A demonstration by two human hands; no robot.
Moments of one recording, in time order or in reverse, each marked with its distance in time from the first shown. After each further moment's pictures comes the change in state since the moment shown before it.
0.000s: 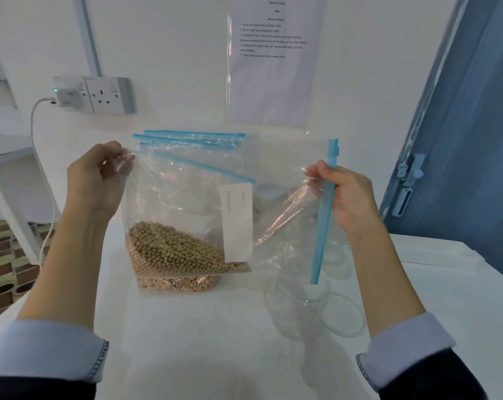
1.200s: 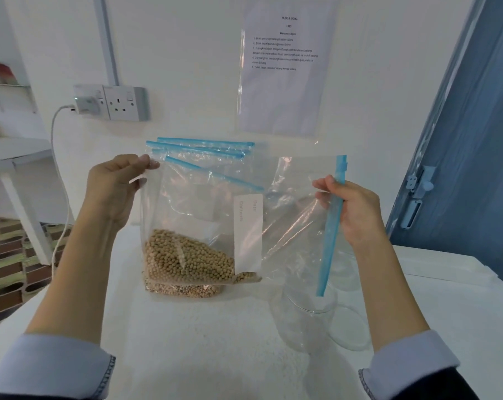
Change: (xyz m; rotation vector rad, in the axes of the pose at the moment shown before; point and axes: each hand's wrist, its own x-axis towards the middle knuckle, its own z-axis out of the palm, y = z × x) left_hand -0.021 0.006 0.006 0.437 -0.102 0.087; right_hand 0.002 0.010 -0.005 -0.070 0.027 -0.040
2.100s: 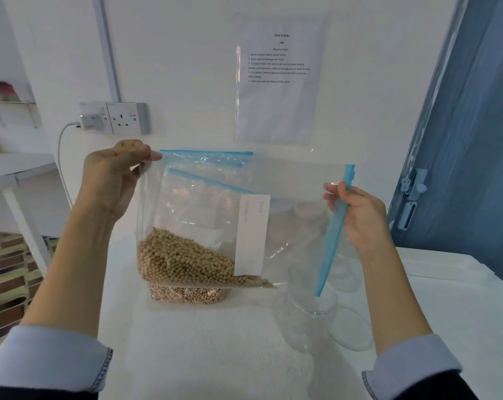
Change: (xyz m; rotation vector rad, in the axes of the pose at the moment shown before) left_hand 0.009 0.038 0.010 -0.096 -0.128 0.073; right_hand -0.003 -0.005 -0.012 0.149 0.010 -0.024
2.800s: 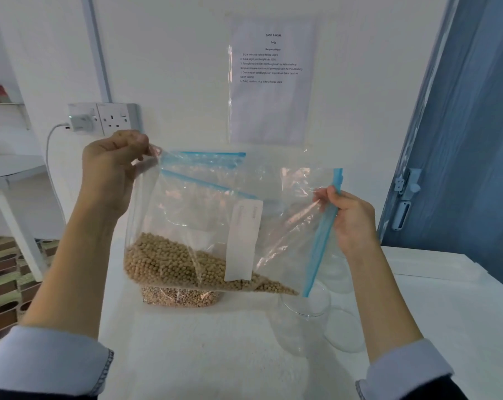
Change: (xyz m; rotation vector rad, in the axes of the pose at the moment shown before) left_hand -0.001 0.005 0.026 0.045 0.018 0.051; right_hand -0.004 0.003 0.003 0.002 0.029 0.028
